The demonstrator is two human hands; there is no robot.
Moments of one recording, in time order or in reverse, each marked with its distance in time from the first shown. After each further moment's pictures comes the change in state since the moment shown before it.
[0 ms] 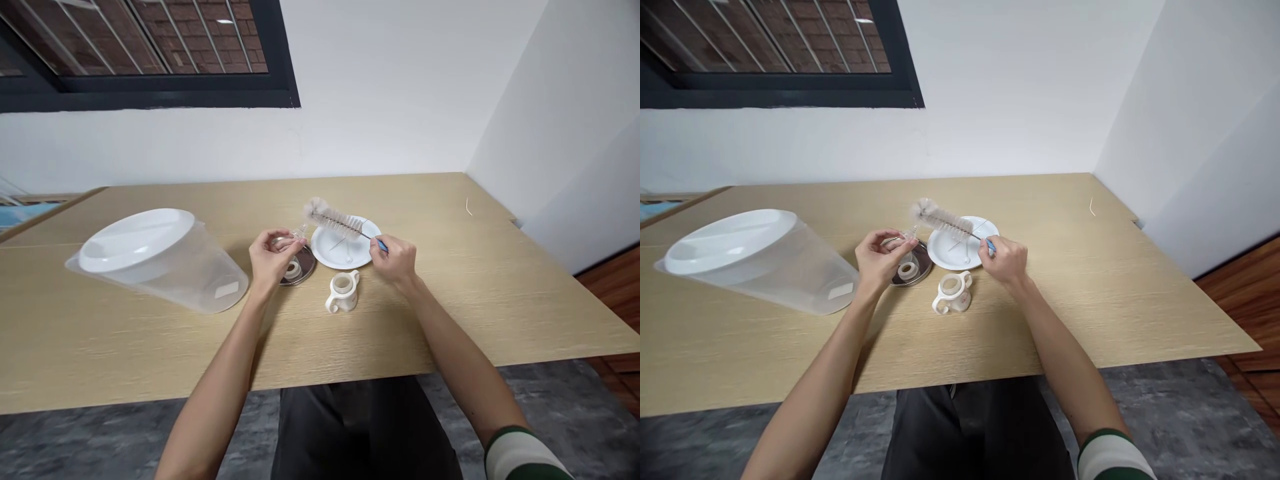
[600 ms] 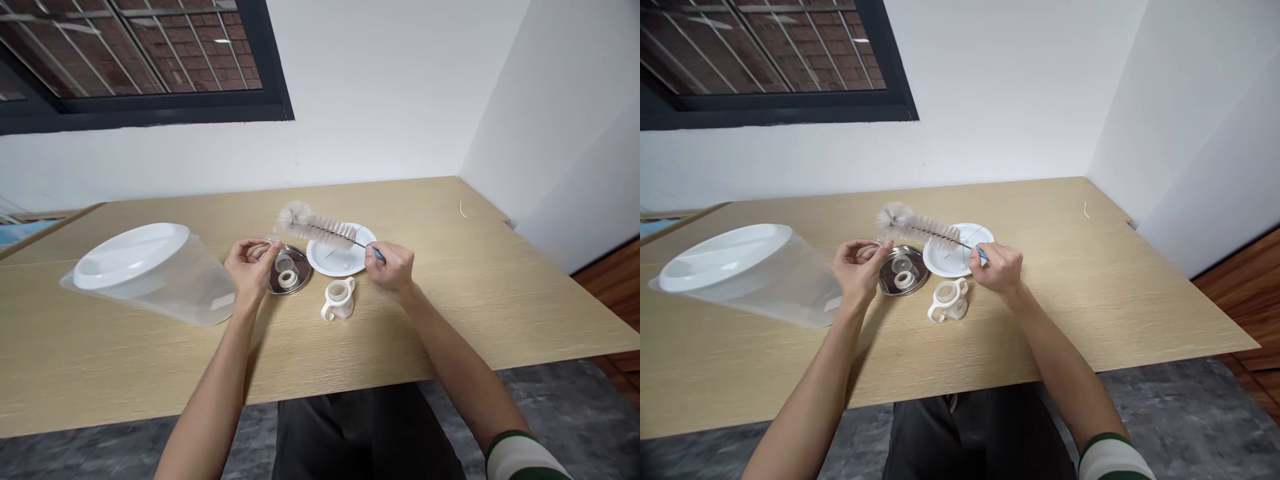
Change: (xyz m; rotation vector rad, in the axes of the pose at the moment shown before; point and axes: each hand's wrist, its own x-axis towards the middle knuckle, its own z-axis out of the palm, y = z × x) left_hand 0.009 0.000 -0.016 0.019 0.187 0.124; right_hand 0.010 -0.016 -0.018 0.054 0.082 -0.094
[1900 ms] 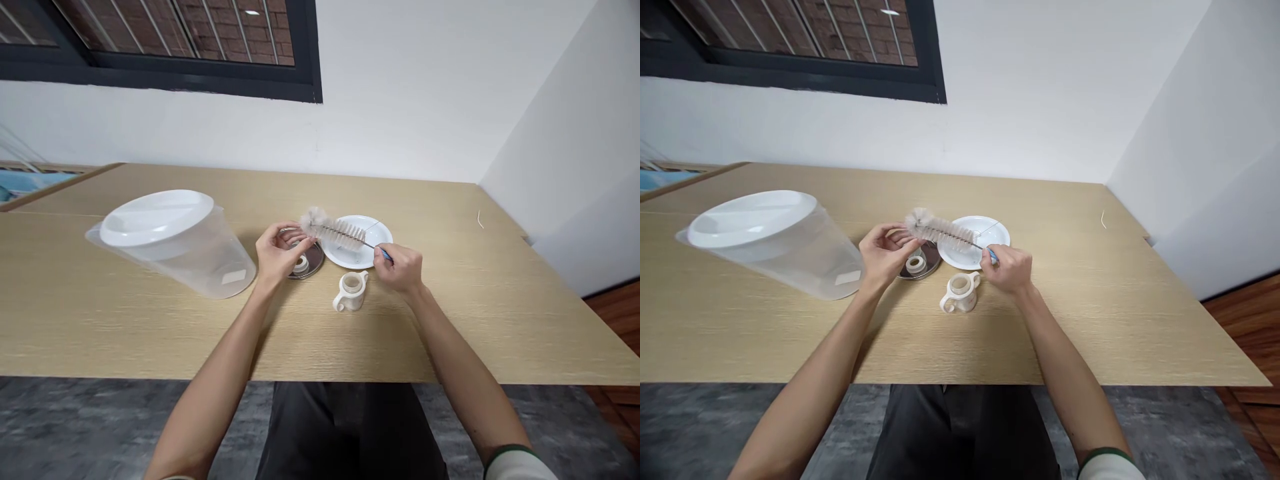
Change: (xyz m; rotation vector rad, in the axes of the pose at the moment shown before) left_hand -0.013 -0.003 0.005 -0.050 -0.189 0.019; right_hand -0.008 0.001 0.010 0.019 -0.148 -0.057
